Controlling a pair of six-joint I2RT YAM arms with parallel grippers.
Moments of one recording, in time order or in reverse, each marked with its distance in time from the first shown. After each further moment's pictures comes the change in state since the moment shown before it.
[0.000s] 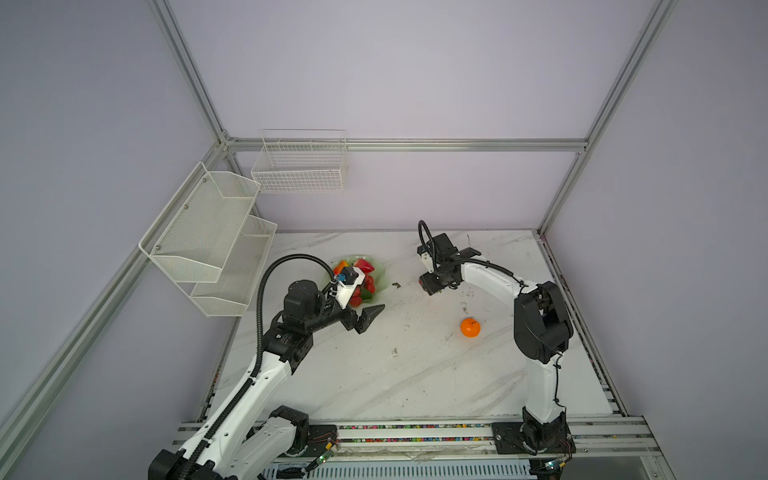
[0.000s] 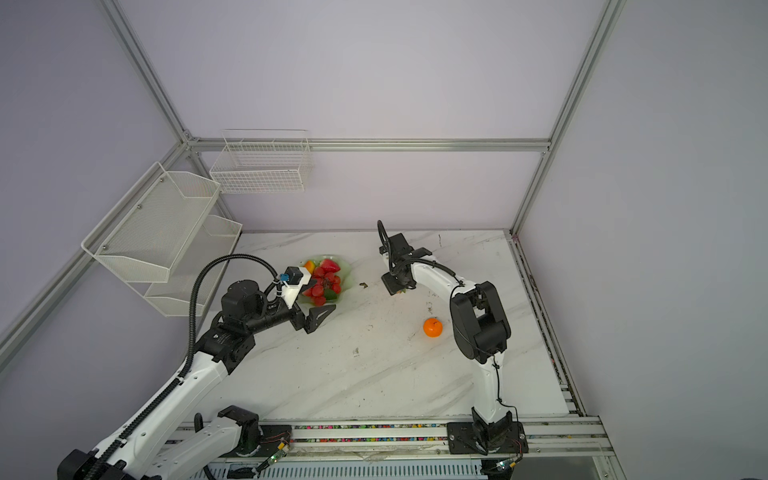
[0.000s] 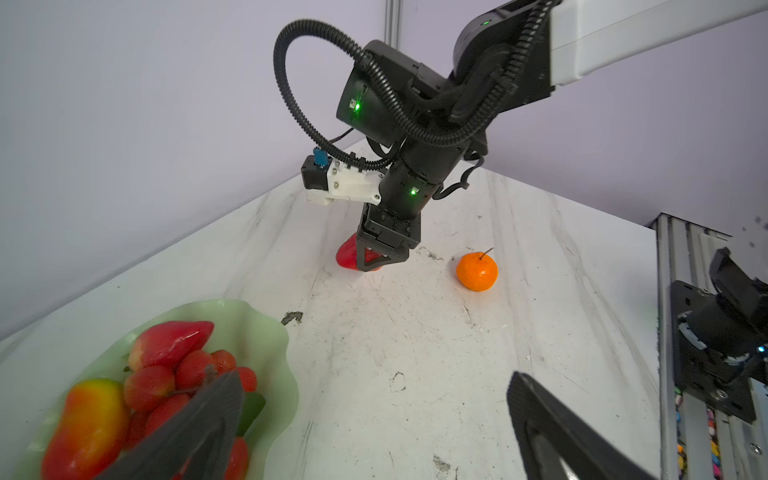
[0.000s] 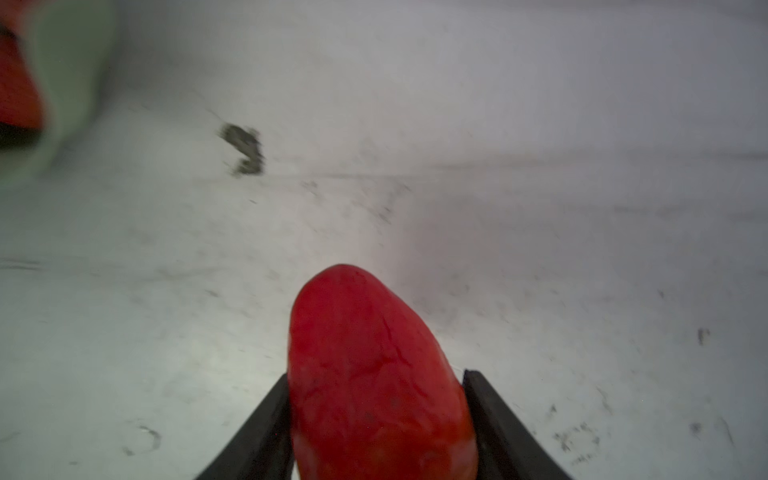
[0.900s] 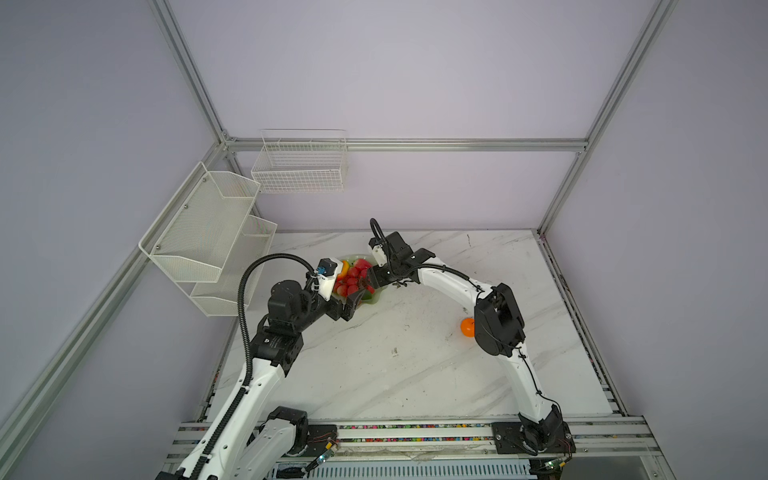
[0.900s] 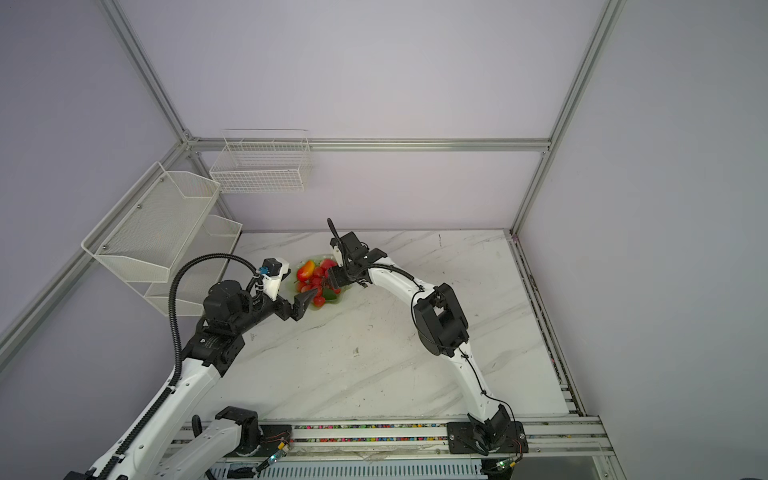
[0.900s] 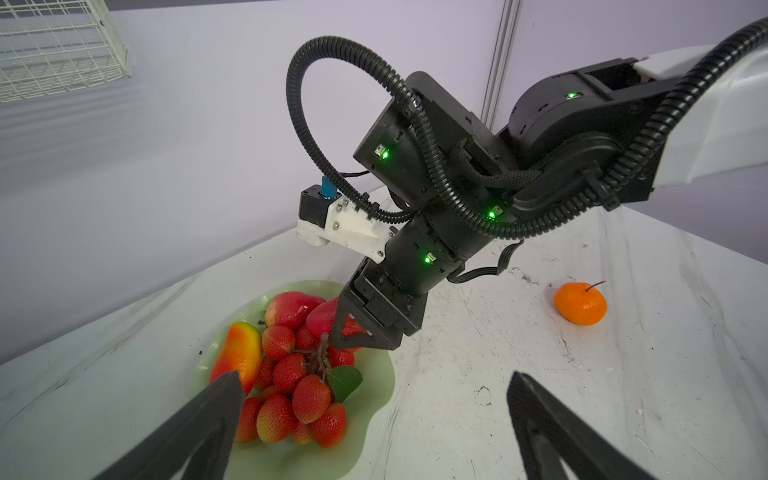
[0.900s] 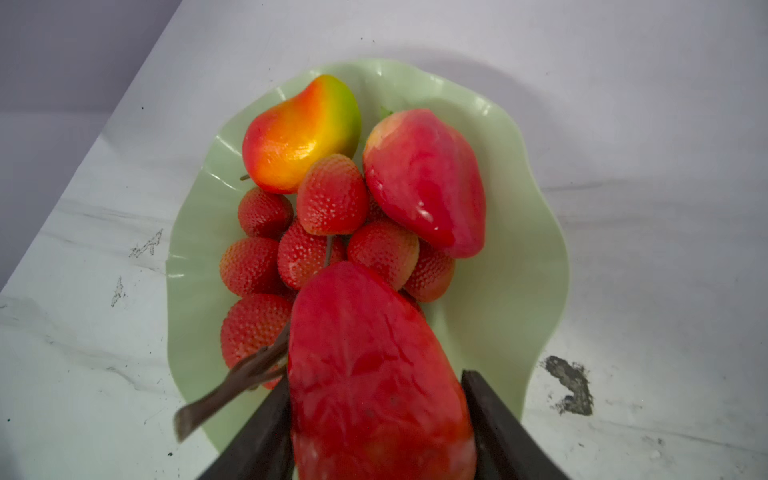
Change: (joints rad) left arm 0.103 -0.050 0.000 0.002 -0.146 -0.011; right arm 0.172 0.298 0.404 0.085 -0.164 0.264
